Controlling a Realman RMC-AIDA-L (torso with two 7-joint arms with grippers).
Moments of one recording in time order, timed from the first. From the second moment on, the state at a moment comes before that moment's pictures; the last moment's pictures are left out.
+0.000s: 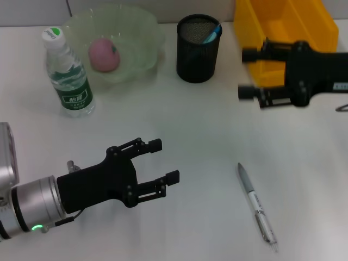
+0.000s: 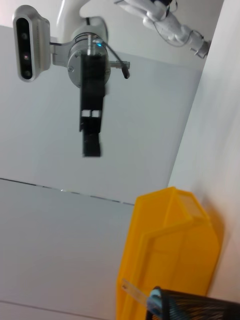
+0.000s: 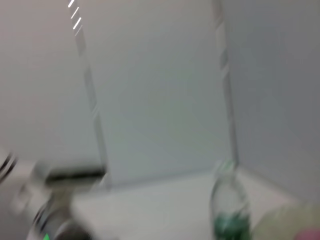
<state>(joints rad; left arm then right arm) -0.40 -2.07 1.15 0.19 1.38 1.56 -0.79 0.58 1.94 -0.91 -0.68 -1.69 -1.69 1.35</state>
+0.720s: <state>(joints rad) -0.39 -2.06 1.15 0.23 1.43 1.57 -0.86 0.79 1.97 -1.09 -0.90 -2.19 -1.84 1.32</state>
